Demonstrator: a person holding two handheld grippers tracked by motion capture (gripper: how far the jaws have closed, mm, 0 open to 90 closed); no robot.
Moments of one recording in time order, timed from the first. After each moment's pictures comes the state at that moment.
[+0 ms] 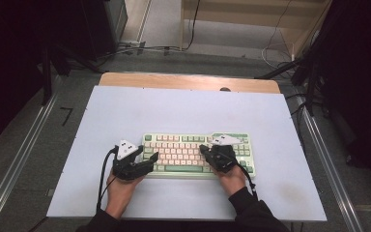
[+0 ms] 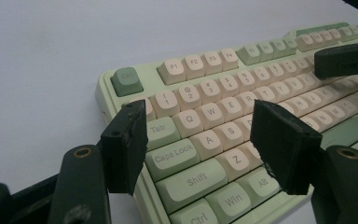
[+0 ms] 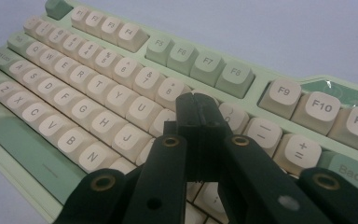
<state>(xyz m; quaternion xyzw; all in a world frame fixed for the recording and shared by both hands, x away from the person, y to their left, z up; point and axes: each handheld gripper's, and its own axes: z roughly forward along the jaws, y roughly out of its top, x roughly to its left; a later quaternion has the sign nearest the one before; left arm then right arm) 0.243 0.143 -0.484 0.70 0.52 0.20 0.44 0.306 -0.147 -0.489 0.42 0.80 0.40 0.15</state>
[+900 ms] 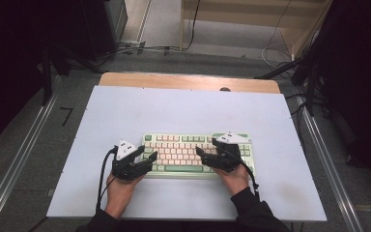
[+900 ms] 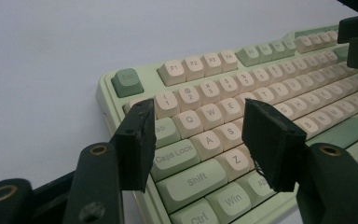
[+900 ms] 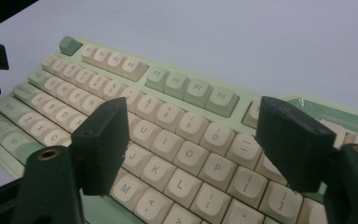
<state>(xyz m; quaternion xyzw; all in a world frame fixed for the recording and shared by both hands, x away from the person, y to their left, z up) 0.242 0.144 -0.484 0.70 0.51 0.20 0.45 0.303 -0.157 -0.474 0.43 0.78 0.43 0.14</state>
